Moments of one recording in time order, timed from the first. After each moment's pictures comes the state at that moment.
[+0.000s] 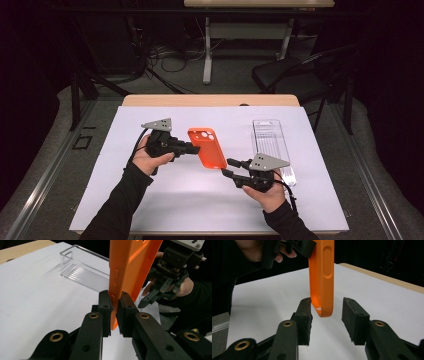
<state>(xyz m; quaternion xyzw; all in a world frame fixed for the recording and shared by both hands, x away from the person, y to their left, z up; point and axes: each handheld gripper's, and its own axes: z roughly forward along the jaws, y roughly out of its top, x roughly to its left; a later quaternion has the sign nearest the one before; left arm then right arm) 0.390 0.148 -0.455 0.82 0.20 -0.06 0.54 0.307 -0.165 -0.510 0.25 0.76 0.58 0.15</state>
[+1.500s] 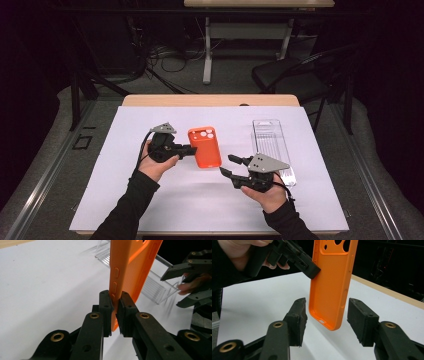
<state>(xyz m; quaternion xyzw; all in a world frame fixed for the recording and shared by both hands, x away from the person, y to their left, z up) 0.372 0.137 -0.458 0.82 0.34 0.01 0.46 0.300 -0.159 -0.498 0.24 0.75 0.58 0.19</state>
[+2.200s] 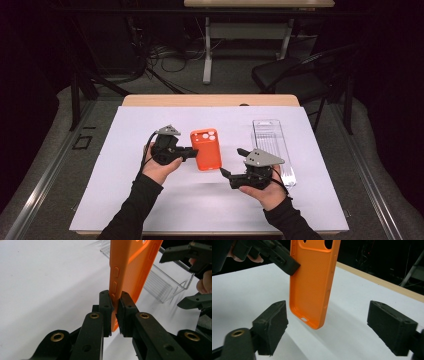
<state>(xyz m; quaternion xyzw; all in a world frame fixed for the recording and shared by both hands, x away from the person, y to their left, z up) 0.364 0.126 -0.457 0.82 0.36 0.03 0.43 0.308 -0.154 -0.491 0.30 0.77 0.52 0.22</state>
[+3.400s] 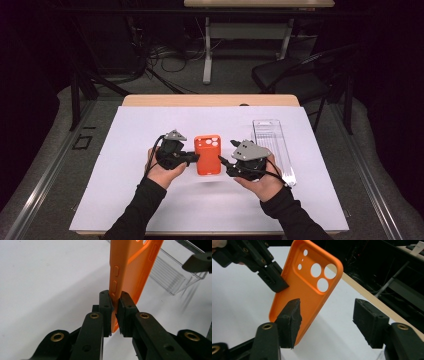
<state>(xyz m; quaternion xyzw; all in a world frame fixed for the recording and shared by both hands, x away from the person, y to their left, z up) 0.357 0.114 -0.467 0.84 0.38 0.05 0.40 0.315 -0.133 -0.456 0.24 0.81 0.44 0.31</state>
